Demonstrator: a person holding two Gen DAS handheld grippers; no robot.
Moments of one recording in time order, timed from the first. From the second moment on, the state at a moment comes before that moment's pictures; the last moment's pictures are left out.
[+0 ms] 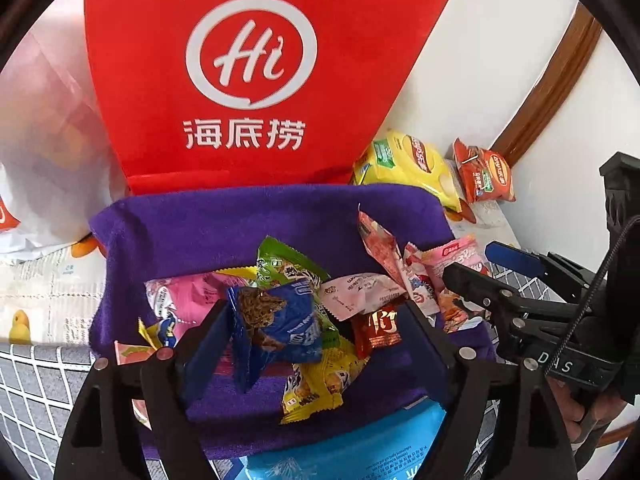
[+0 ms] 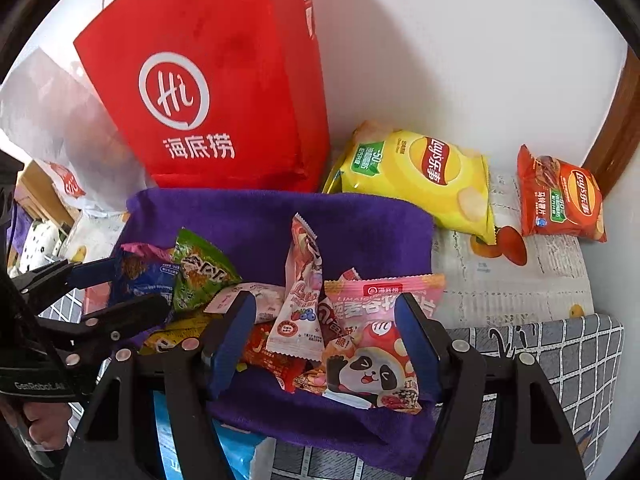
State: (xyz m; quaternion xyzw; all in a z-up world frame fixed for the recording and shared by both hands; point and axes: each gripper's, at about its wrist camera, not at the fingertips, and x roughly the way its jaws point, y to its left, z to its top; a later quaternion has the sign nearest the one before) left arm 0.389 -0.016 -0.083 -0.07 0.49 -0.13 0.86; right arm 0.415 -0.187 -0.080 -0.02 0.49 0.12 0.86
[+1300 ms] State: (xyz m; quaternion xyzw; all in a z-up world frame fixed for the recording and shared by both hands) left arm 0.221 0.005 0.010 -0.02 0.42 -0.07 0.90; right arm 0.210 -0.186 0.028 0.02 0.41 0.08 0.91
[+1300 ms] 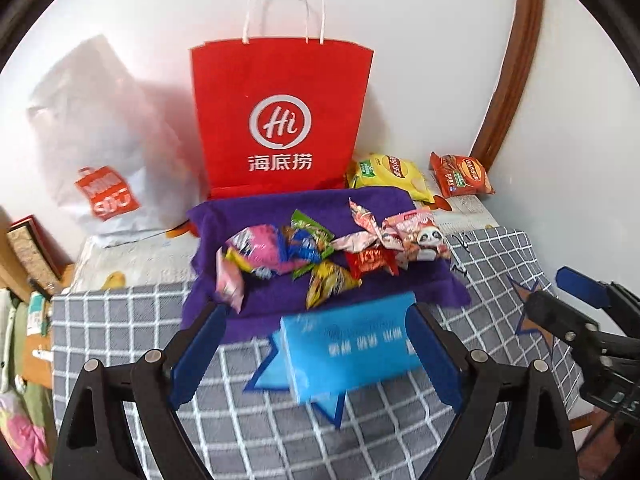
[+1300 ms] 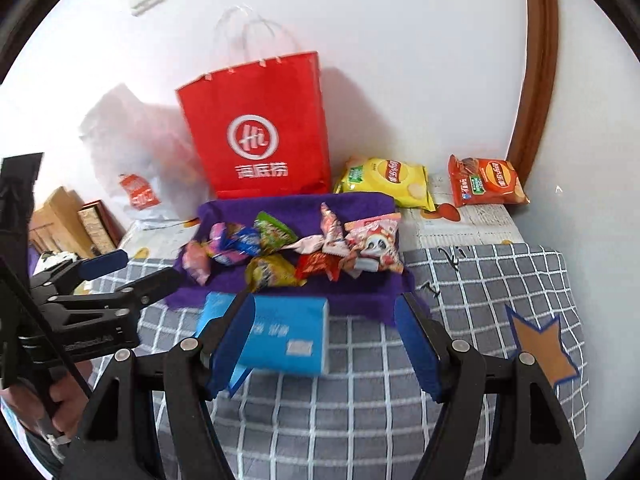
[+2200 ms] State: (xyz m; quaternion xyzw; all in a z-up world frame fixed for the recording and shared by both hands) left arm 0.036 -0.025 0.035 -0.02 0.35 -0.04 0.94; right arm 0.020 -0.218 0.037 0.04 0.34 0.04 0.94
